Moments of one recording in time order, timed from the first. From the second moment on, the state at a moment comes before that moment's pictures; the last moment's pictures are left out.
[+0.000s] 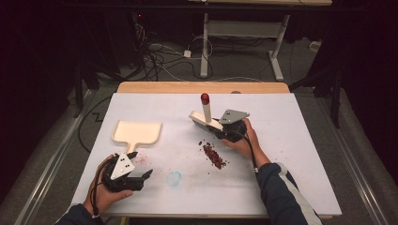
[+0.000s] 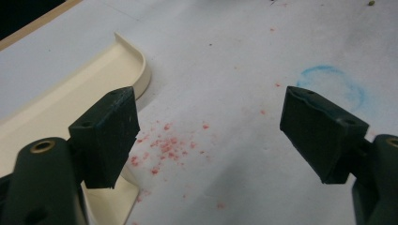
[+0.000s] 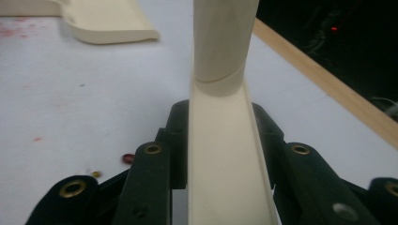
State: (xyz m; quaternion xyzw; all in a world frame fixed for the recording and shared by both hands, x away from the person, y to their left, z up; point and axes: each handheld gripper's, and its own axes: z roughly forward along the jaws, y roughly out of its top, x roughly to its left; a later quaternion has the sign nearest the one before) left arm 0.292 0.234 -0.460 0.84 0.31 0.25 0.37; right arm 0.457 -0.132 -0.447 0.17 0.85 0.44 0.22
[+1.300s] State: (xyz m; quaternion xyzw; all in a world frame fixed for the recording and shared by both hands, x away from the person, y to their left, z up) left arm 0.290 0.231 -0.459 0.85 0.30 0.25 0.36; right arm 0.372 -0.182 -0.408 0.05 0.84 0.51 0.17
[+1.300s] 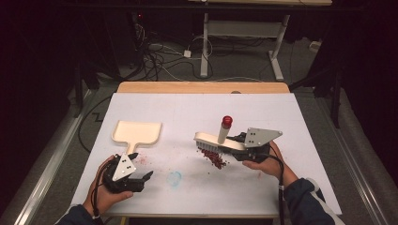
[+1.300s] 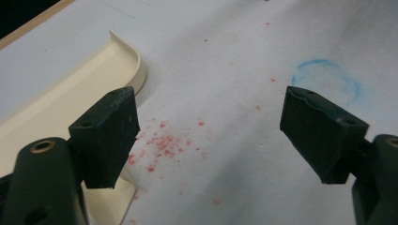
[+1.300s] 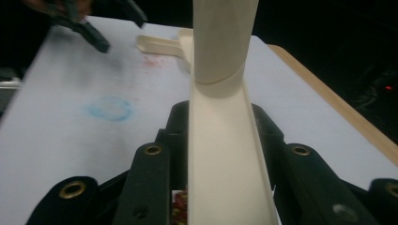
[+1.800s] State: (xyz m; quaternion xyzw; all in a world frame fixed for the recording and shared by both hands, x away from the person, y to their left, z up) left arm 0.289 0.230 -0.458 0.85 0.29 0.25 0.36; right arm 0.343 -0.166 -0.438 0.03 0.88 0.47 0.06
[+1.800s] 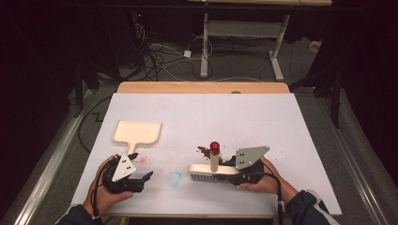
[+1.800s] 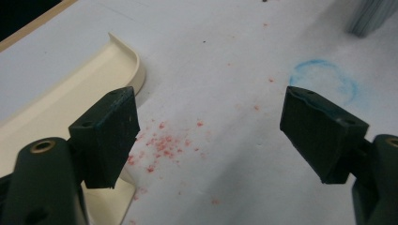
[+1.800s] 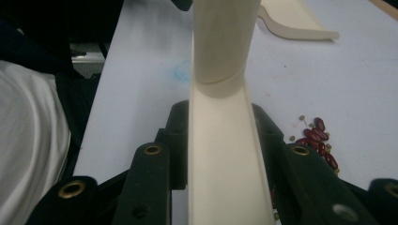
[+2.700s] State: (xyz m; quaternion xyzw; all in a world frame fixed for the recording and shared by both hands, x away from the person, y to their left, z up) left arm 0.289 0.229 -0.459 0.85 0.29 0.25 0.36; right arm 0.354 -0.194 -0.409 0.18 0.82 0.51 0.19
